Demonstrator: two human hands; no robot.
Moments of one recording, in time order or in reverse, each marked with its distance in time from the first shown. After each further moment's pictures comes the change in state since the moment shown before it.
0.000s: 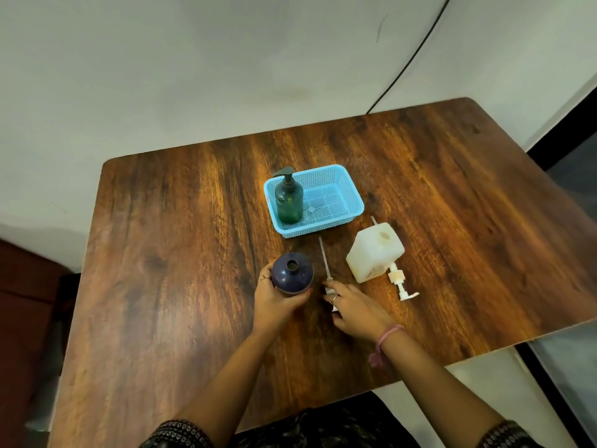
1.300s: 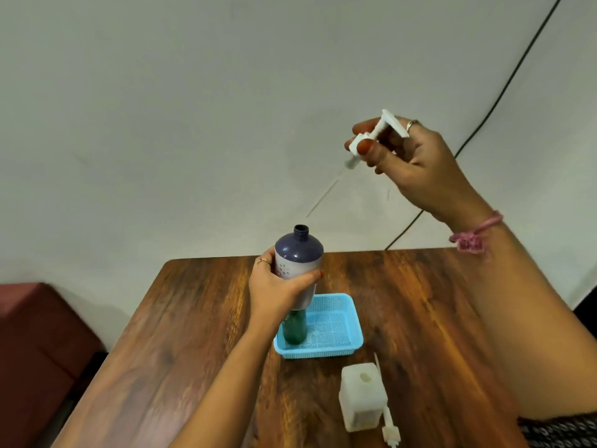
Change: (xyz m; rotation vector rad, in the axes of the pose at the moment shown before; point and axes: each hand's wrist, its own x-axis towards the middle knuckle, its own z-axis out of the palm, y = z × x) left_hand 0.044 0.242 0.016 -0.063 0.385 0.334; right_hand -0.031 -0.010 -0.411 0.653 0.834 -0.581
